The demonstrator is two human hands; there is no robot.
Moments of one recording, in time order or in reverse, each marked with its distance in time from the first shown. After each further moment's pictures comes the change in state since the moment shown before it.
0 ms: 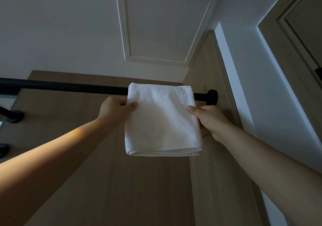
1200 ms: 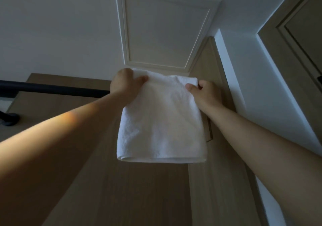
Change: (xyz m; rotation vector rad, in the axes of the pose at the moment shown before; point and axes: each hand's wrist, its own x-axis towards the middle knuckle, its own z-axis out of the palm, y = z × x) left_hand 0.071 0.056 0.017 0.228 0.210 0.137; right_hand 0.054 -0.044 -0.004 -0.279 0.315 -0.332
